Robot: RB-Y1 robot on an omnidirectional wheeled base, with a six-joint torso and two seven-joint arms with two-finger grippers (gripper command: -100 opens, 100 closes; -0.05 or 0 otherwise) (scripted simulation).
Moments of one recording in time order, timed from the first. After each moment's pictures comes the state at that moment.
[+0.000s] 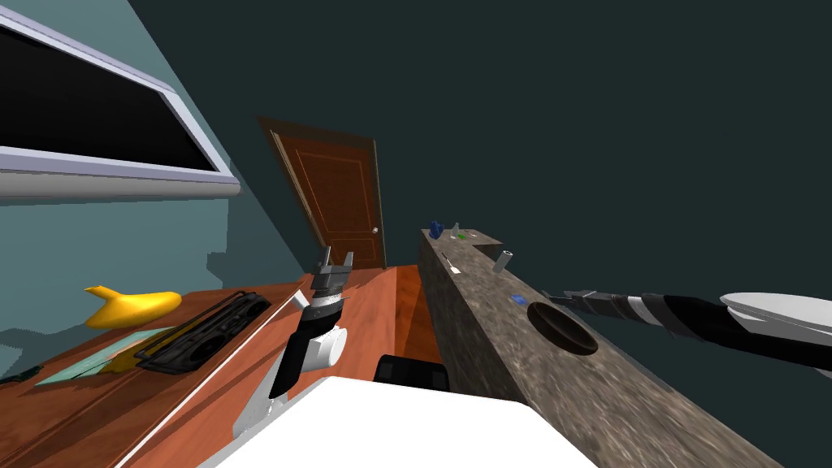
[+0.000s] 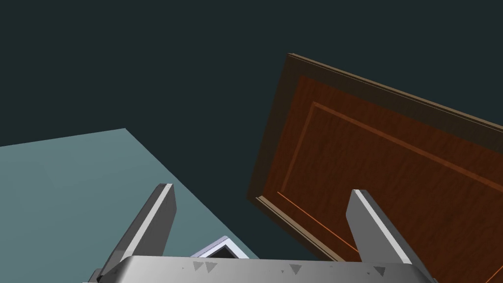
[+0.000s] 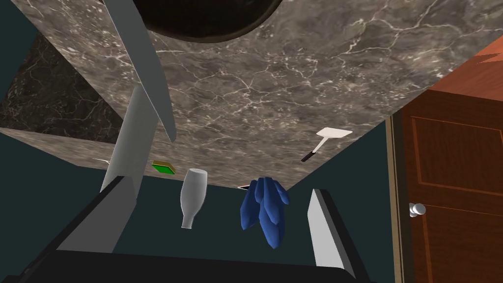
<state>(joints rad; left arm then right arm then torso) 0.46 0.02 0.07 -2.21 0.07 -0.56 0.14 0.07 -1.67 0.35 -0.97 0.50 -0.95 -0.24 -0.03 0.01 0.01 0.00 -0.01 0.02</state>
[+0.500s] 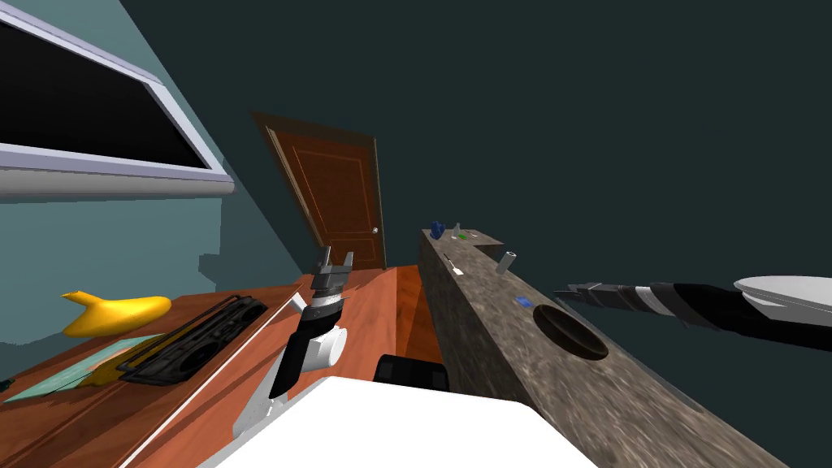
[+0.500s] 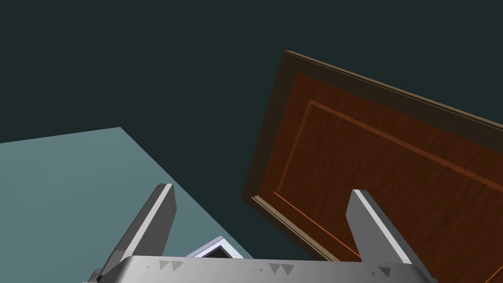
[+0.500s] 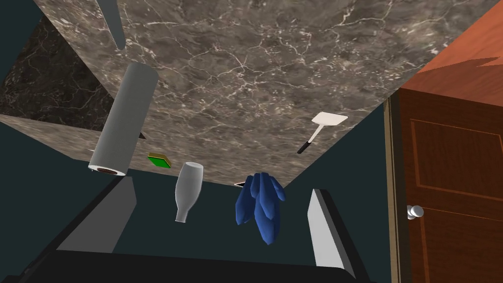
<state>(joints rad) 0.46 0.02 0.07 -2.21 0.07 -0.56 0.14 0.04 -1.75 0.35 -0.98 0.51 -0.99 -0.28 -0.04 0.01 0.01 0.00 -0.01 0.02</state>
